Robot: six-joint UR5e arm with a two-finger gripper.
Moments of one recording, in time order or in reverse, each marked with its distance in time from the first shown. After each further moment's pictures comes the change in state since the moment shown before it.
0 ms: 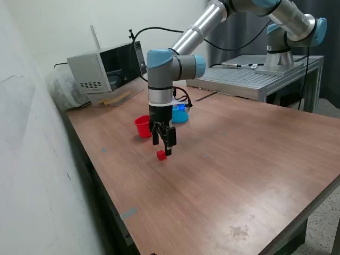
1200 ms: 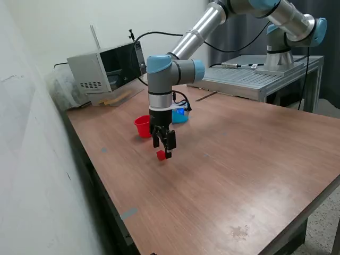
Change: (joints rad) arm -0.012 0.016 0.011 -0.015 -0.002 -0.004
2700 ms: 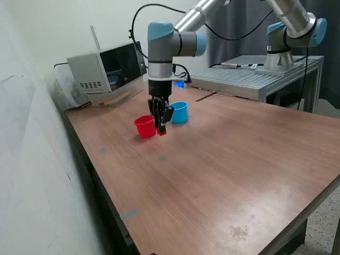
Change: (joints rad) arm -0.014 -0.197 0.137 0.023 -0.015 -0.056
